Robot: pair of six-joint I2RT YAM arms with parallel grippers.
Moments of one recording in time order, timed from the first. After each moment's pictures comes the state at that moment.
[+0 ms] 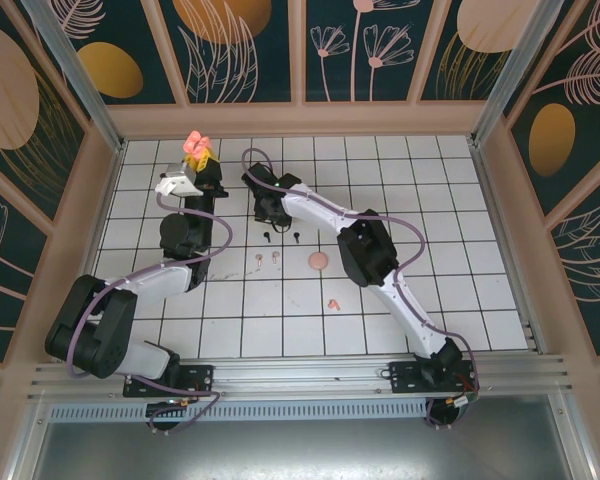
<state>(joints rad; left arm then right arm) -0.40 1.43 0.59 1.31 -0.32 -0.20 0.80 2.56 2.28 -0.88 0.15 0.86</state>
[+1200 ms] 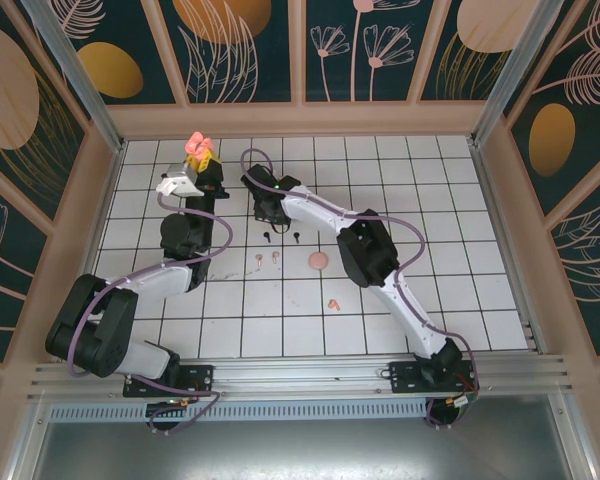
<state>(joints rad) -0.40 1.43 0.59 1.31 -0.30 -0.20 0.80 2.53 2.21 -0.80 0.19 0.87</state>
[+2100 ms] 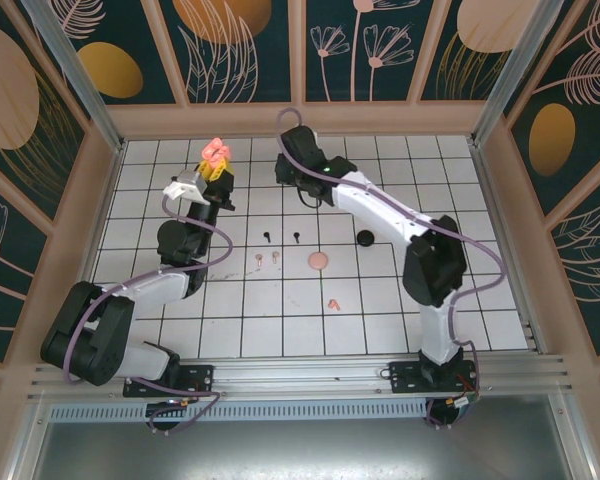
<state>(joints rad) -0.40 1.39 0.53 1.31 -0.05 -0.19 0.73 1.94 1.79 -0.50 0.21 0.64</state>
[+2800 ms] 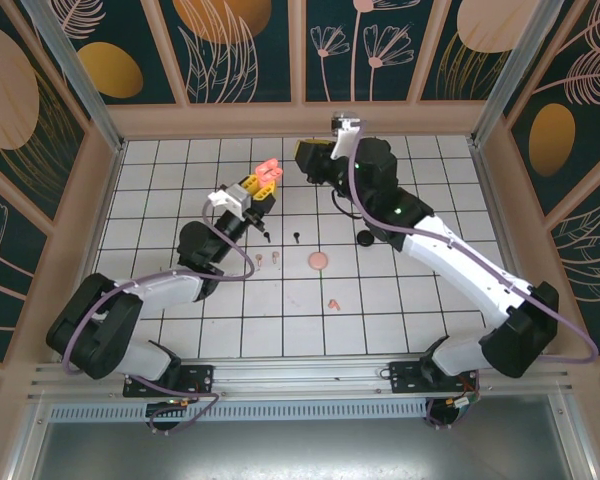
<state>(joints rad) -0.57 1.45 0.56 1.27 0.16 0.00 0.73 1.37 1.30 0.01 0.00 0.49</state>
